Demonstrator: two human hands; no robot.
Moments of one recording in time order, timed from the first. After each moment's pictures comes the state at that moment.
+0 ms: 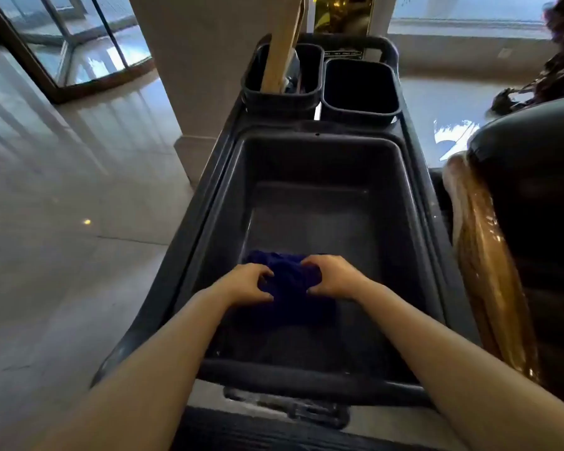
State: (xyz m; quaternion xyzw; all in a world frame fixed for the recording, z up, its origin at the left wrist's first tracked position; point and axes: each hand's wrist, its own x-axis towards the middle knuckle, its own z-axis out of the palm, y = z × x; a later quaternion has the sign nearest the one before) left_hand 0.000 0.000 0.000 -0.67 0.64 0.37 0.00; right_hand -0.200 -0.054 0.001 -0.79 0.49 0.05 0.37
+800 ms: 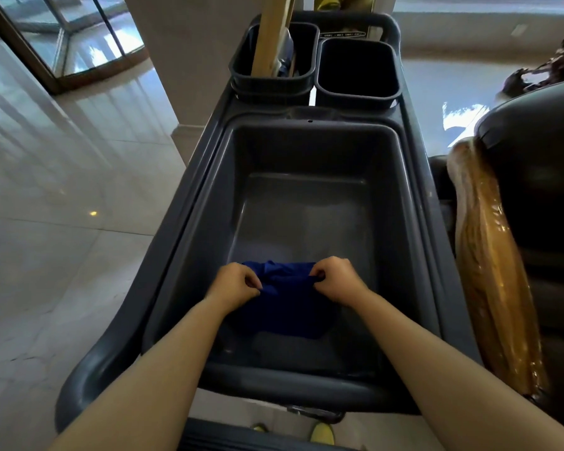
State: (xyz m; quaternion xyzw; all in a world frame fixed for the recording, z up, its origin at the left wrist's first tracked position) left_hand -0.014 0.005 -0.022 -0.75 0.56 0.34 -0.09; right_hand -0.220 -0.056 -0.035 -0.74 0.55 -0.02 0.37
